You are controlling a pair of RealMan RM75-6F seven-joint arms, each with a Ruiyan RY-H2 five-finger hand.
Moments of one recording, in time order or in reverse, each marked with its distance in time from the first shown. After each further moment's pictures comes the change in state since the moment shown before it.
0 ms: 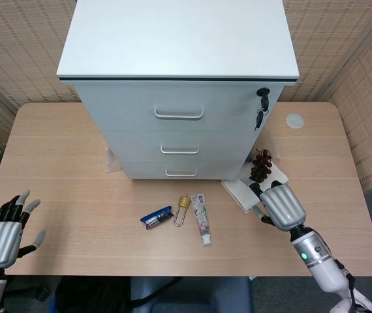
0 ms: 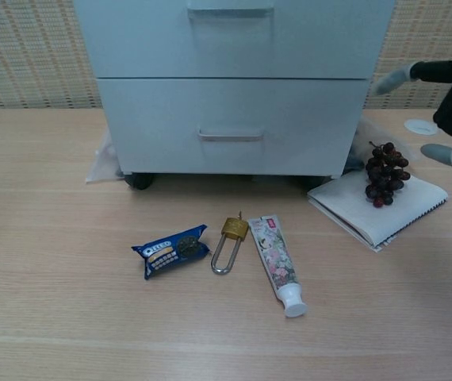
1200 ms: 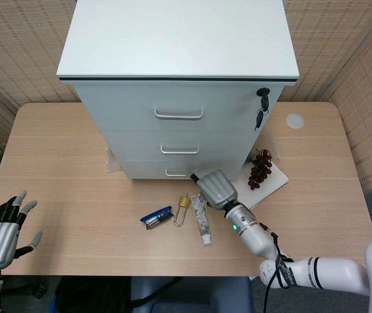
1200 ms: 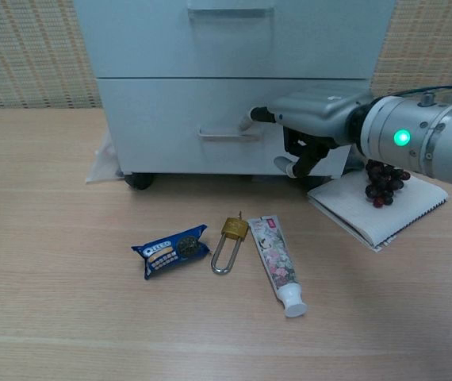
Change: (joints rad) left arm 0.001 0.001 0.005 0.037 -0.001 -0.005 -0.034; right arm 0.458 -0.329 0.047 0.198 0.543 -0.150 -0.371
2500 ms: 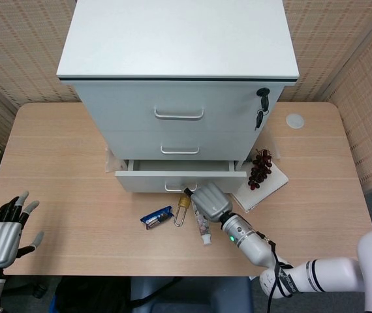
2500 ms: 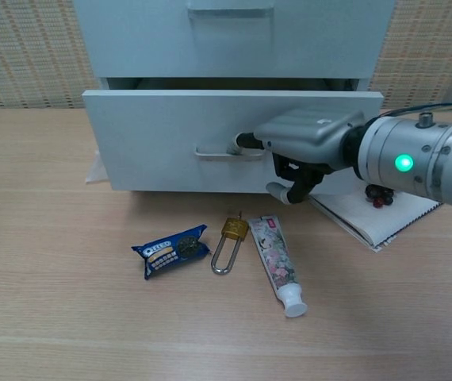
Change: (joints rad) left arm -0.007 -0.006 0.002 -0.002 -0.010 -0.014 0.031; right arm 0.074 0.029 -0.135 -0.093 0.010 0.055 -0.004
